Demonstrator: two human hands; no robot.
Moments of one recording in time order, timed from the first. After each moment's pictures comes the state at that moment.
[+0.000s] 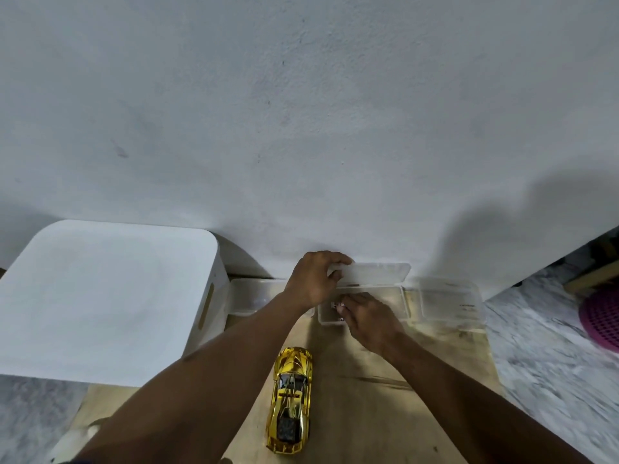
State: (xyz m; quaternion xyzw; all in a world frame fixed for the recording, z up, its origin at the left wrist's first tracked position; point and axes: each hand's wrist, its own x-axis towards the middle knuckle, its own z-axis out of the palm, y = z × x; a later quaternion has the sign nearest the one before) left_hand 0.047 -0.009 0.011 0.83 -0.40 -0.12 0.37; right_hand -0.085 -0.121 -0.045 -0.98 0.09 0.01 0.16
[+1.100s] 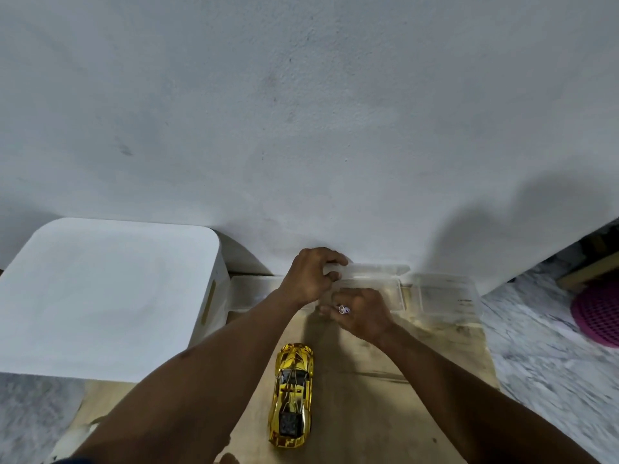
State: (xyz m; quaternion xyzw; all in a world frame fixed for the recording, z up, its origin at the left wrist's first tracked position) left_hand 0.049 0.002 0.016 0.82 -0.40 -0.13 0.40; right_hand -0.072 -0.107 -0.038 -0.95 0.01 -0.22 0.21
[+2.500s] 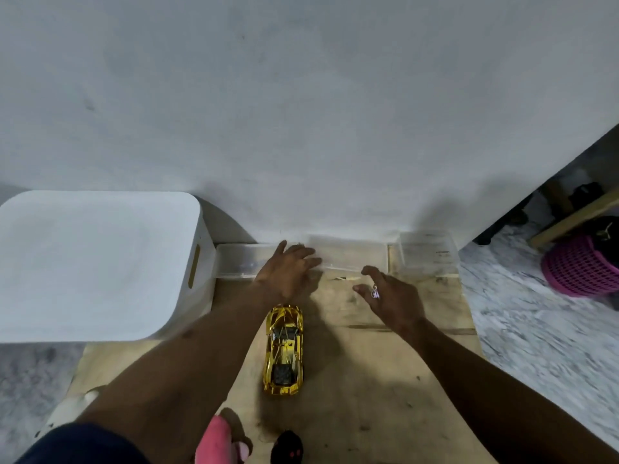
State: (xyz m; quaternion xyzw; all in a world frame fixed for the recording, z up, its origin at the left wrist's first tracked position) left_hand 0.020 0.047 -0.017 0.82 -0.55 -0.12 0.00; right_hand -0.169 -0.133 -0.051 -0.97 0.20 -0.05 0.12
